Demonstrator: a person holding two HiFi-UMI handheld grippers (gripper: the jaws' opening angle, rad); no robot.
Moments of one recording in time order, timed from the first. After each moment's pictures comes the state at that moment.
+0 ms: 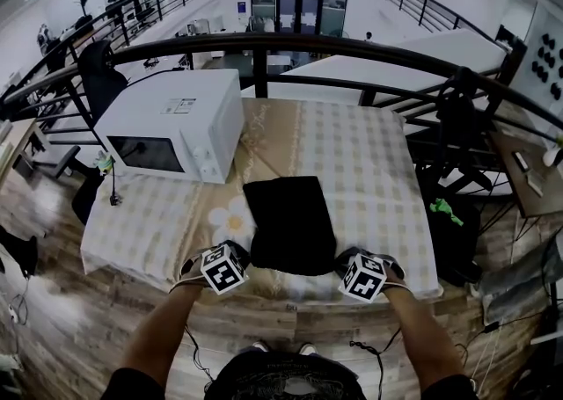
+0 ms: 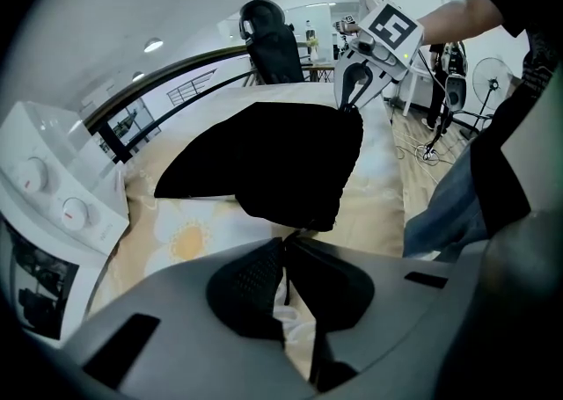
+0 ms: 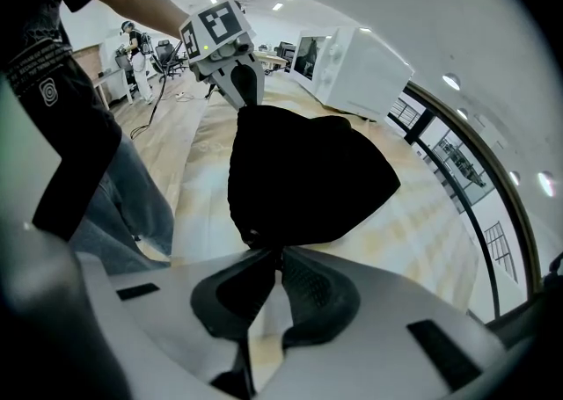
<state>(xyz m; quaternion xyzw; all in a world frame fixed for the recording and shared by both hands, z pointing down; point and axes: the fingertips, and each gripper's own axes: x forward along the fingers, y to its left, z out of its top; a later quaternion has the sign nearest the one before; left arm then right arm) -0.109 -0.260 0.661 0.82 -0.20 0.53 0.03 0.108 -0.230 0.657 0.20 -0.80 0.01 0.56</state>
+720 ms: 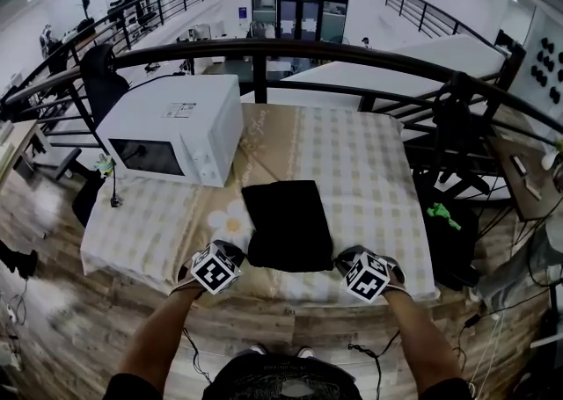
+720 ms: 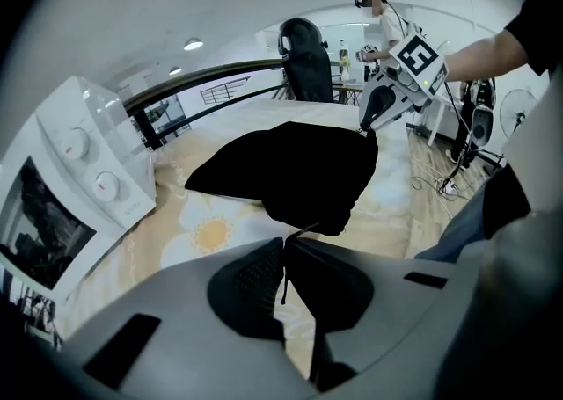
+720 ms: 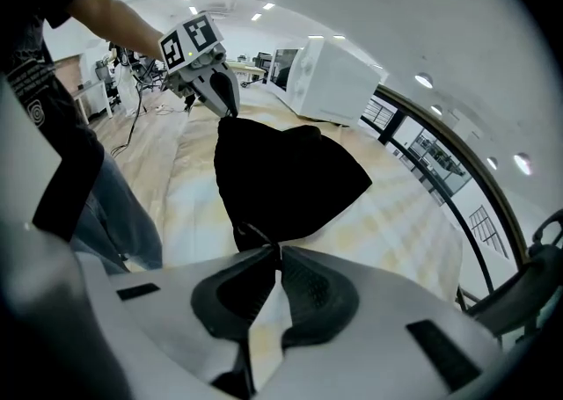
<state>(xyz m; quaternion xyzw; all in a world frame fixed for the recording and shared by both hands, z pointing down) -0.119 -0.270 0.637 0.83 -0.29 0.47 0.08 0.121 -0.244 0.636 0.27 -0.81 0.02 0.52</state>
